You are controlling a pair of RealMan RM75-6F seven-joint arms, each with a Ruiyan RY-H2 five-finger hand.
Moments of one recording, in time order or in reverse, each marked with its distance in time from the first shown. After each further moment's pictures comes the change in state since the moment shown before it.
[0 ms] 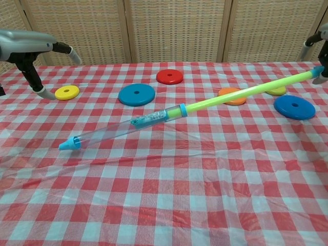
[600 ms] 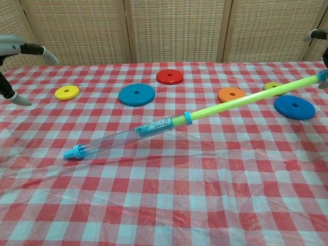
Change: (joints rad) left arm 0.147 0.050 0.046 -0.051 0.184 0.086 -0.154; right arm -0.039 -0.019 -0.031 -0.005 -0.095 0.084 0.013
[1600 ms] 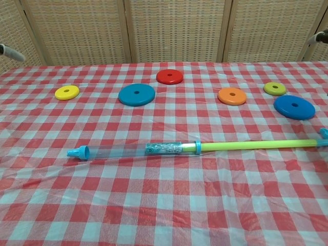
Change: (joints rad) left arm 0.222 -0.023 0.053 -0.006 0.257 0.208 -0.097; right arm -0.107 0.042 -0.079 -0.148 -0.224 0.134 -0.001
